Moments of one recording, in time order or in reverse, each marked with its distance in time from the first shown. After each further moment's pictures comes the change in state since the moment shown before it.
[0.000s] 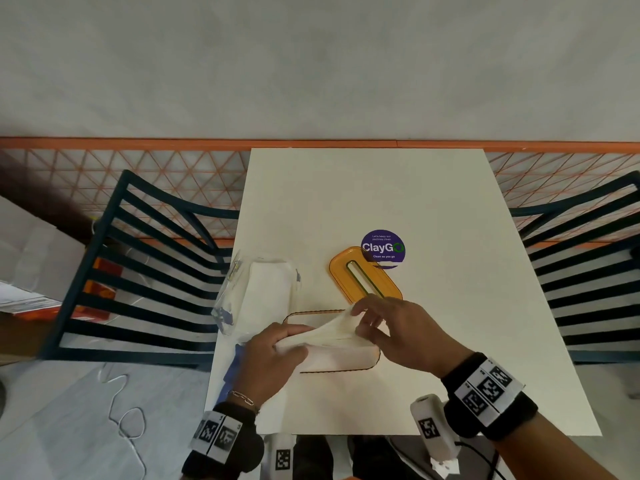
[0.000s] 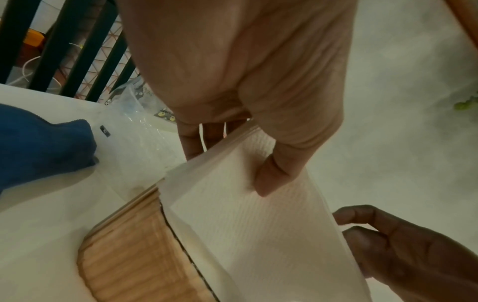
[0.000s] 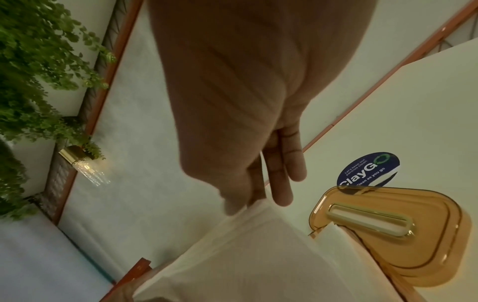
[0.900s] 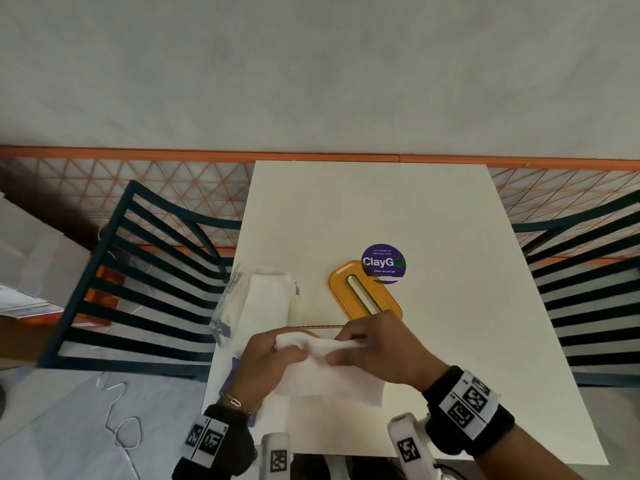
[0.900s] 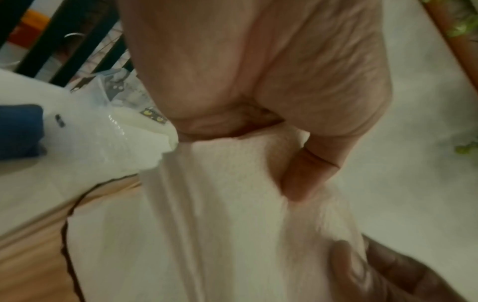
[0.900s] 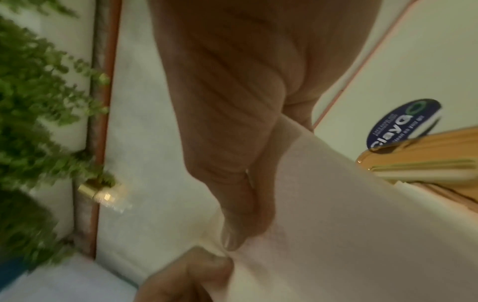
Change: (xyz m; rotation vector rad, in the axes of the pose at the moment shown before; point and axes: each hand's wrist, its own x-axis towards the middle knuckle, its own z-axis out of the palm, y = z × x) left_hand 0.012 0.023 -0.005 -0.220 -0.122 -0.091; right_hand 0.019 -0.021 0.000 0.259 -0.066 0.036
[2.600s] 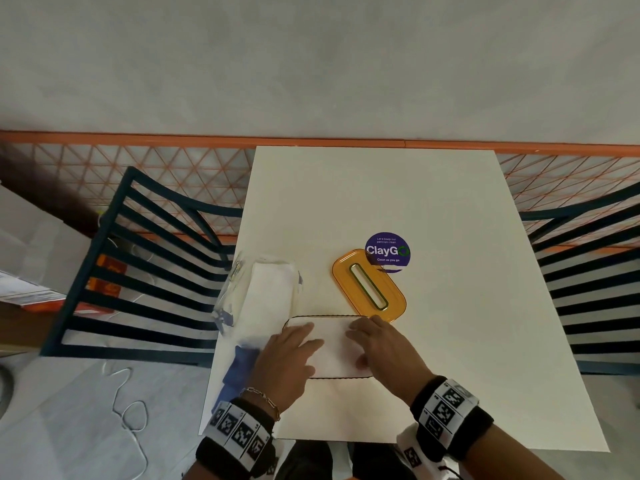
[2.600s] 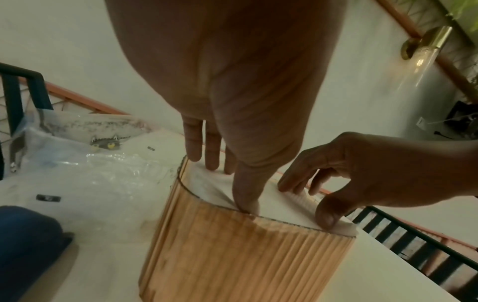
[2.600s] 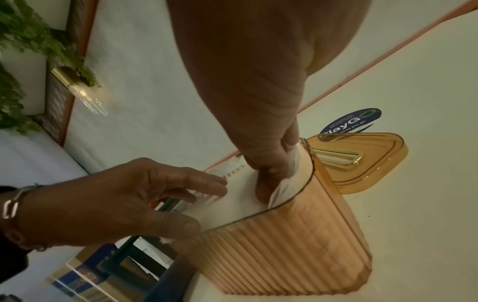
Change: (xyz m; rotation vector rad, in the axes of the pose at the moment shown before) left_hand 0.016 -0.043 0.016 1.112 -0.167 0.263; right_hand -0.004 0.055 0.053 -0.599 -0.048 0.029
